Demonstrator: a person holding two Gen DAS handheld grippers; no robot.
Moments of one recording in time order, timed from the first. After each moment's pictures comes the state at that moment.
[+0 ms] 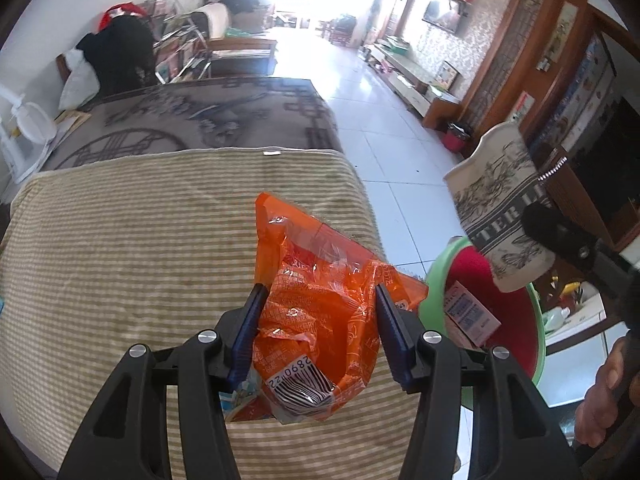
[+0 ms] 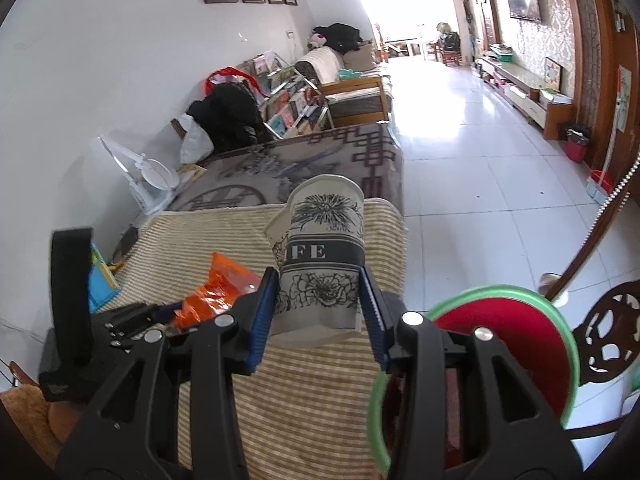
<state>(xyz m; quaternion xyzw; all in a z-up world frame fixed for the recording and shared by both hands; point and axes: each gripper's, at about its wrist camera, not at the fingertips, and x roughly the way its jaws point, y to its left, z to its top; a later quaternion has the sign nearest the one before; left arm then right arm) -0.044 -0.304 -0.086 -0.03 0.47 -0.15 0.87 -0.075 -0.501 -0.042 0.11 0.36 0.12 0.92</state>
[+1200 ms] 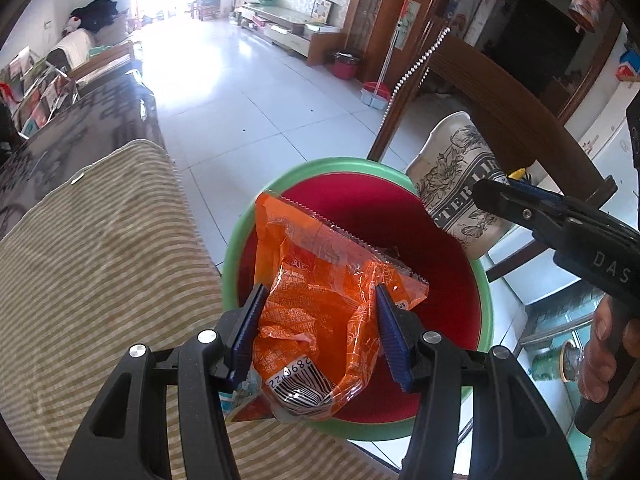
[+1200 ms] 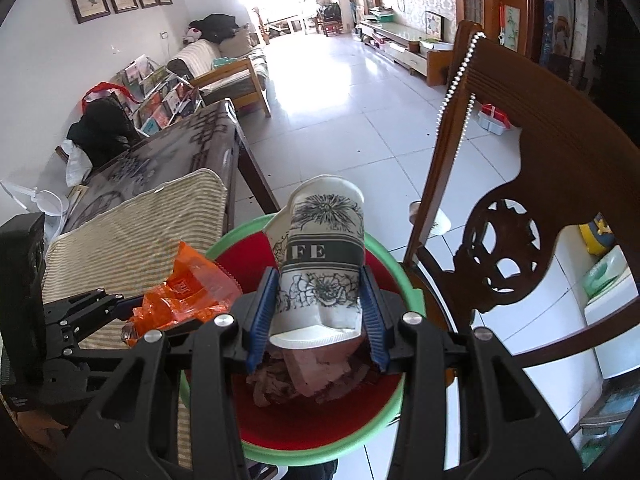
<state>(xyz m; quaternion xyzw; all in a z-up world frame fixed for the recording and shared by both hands) -0.070 -0.480 -0.120 0.10 0.50 -0.33 0.80 -0.130 -0.653 -0.097 0.15 0.42 -0.07 0.89</state>
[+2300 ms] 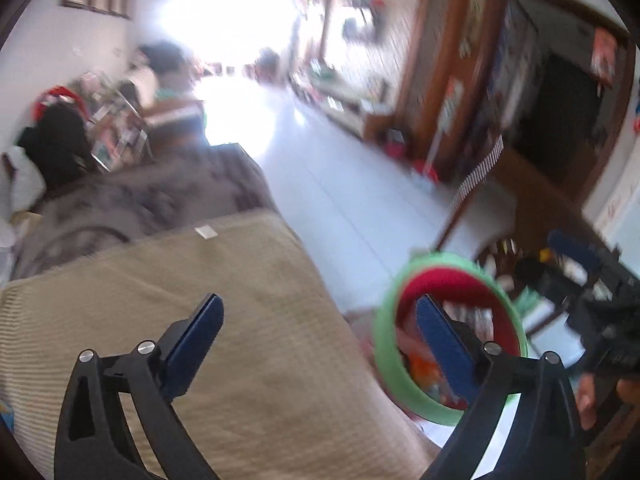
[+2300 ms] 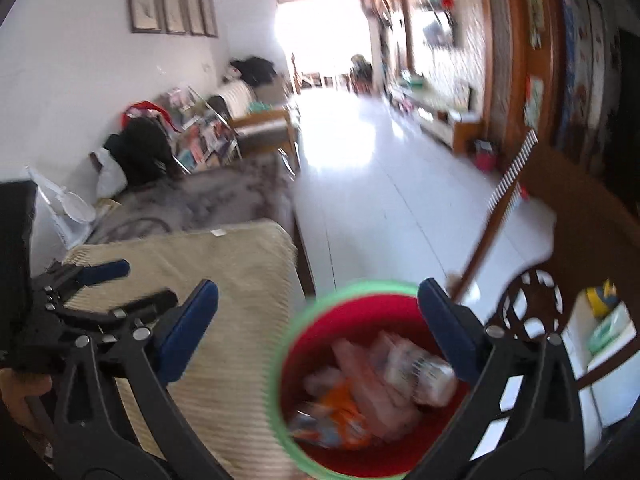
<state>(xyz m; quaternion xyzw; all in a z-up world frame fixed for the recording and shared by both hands) -0.047 -0.324 -0.025 0.04 0.35 -0.25 0.90 -0.116 -0.518 -0.026 0.08 0.30 -0.04 0.95</state>
